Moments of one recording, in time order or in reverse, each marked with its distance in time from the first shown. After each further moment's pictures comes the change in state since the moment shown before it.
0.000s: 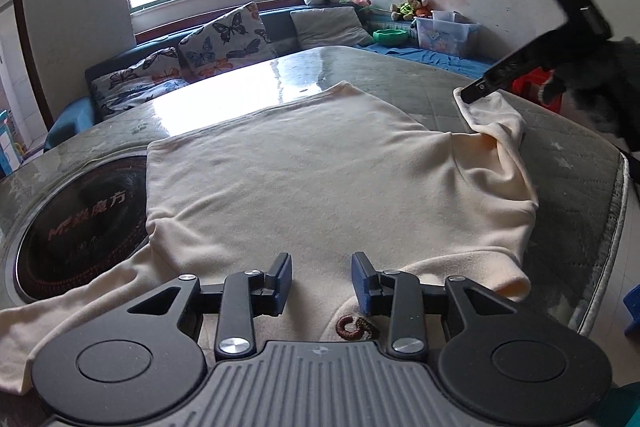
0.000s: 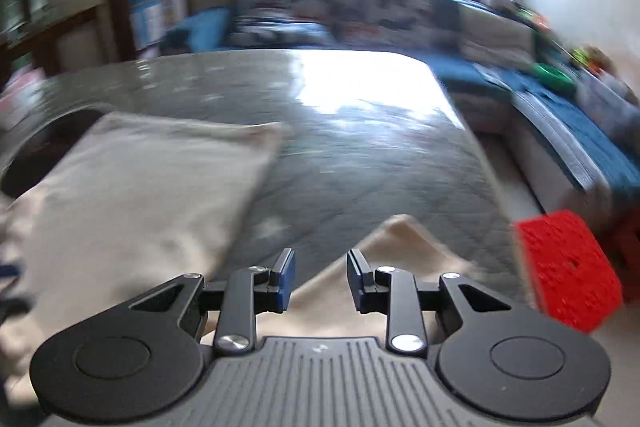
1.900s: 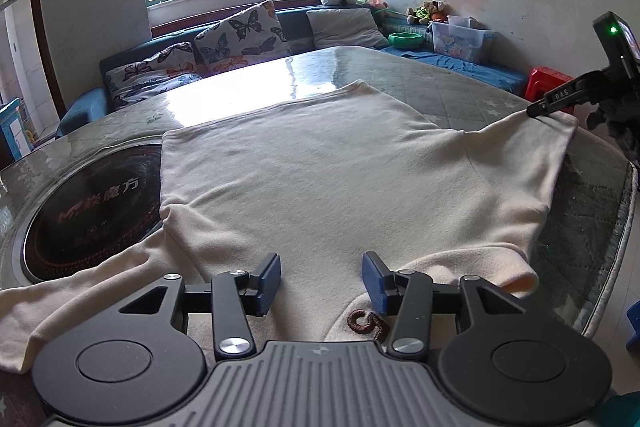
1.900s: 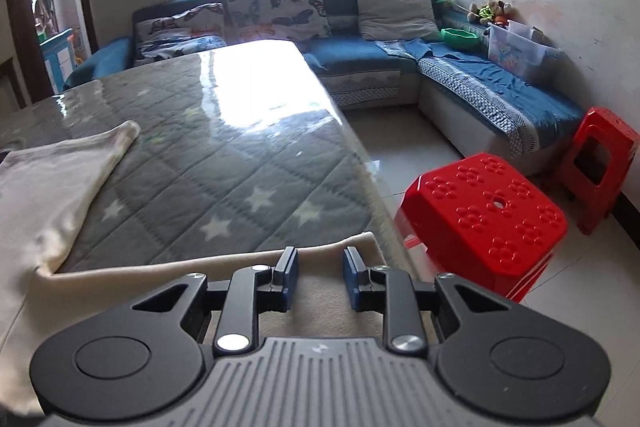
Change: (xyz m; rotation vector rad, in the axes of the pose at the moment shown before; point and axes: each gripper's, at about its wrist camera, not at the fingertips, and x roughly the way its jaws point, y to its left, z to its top) left arm -0.005 0.003 -0.006 -0.044 -0.002 0.032; right arm -0.002 -0.079 -0.048 0.175 -0.027 -0.164
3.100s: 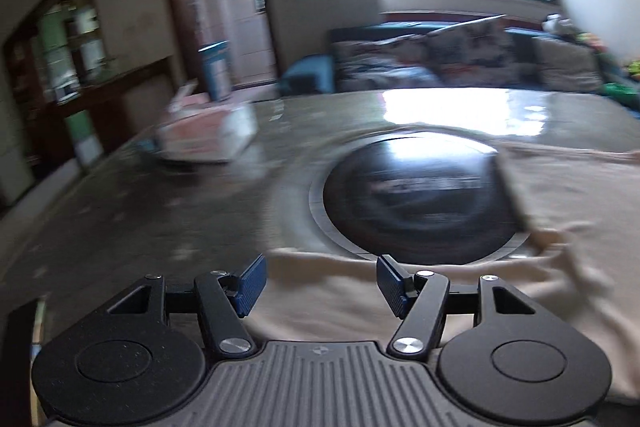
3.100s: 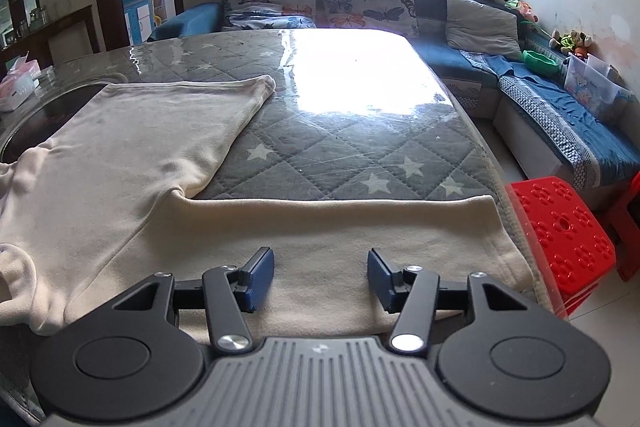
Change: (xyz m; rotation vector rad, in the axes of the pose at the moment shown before) left arm -0.046 0.178 -0.018 -0.349 0.024 0.608; right arm -0.041 0.074 -0.031 -0.187 0.029 0.179
